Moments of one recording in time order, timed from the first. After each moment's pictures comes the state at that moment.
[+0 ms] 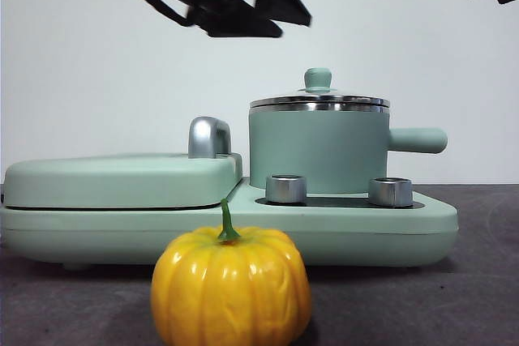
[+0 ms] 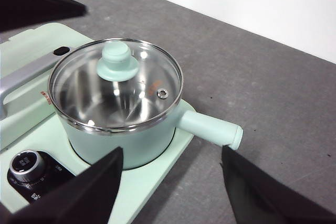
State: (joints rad) left arm -0.62 1.62 1.15 0.29 0.29 0.09; right arm 0.10 0.79 0.78 -0.40 -0.42 -0.23
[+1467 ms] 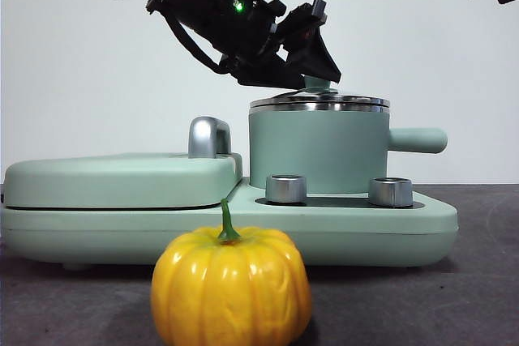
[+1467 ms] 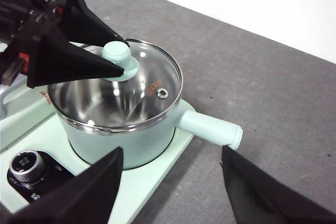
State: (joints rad) left arm -0.66 1.77 1.24 0.21 0.29 0.09; right arm 0.10 0.79 0.78 -0.40 -0.42 -0.23
